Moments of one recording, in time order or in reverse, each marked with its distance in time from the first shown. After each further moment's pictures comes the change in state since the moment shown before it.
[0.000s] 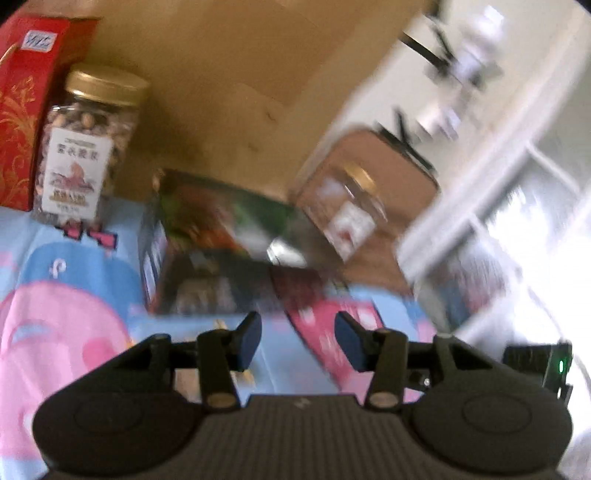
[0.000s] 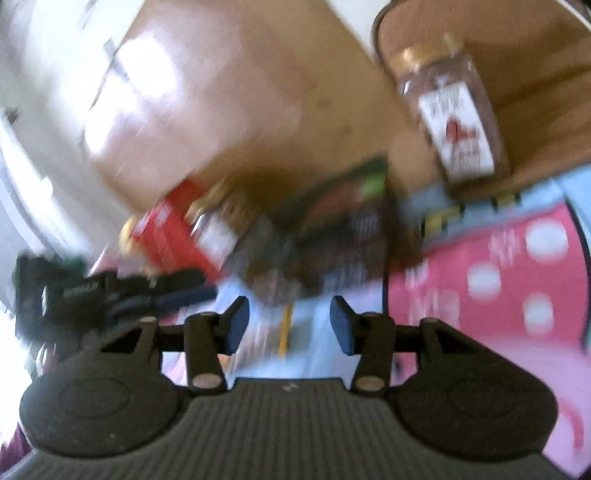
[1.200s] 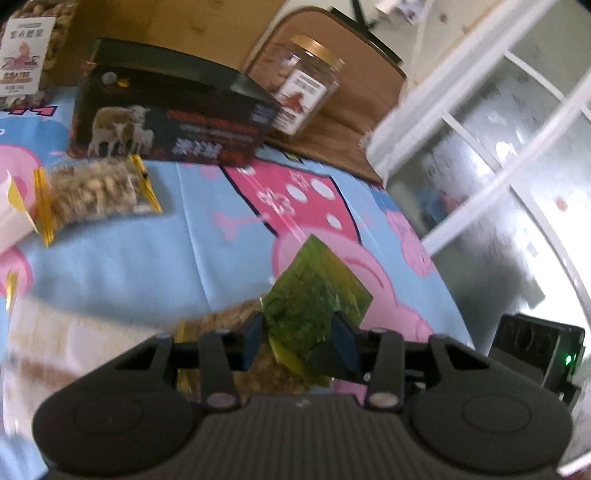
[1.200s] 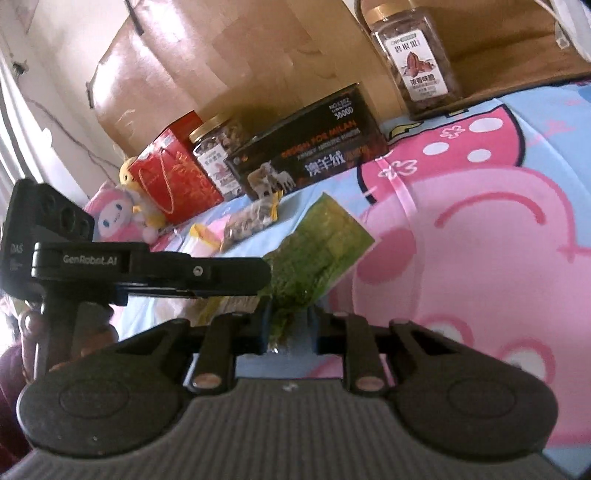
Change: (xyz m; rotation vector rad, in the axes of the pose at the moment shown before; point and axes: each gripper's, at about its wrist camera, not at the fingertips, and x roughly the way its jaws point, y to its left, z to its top) left arm 0.039 -0.041 -0.085 -0.014 0.214 -0.053; right arm -0.032 0.001 -0.090 -0.013 0.029 -0.071
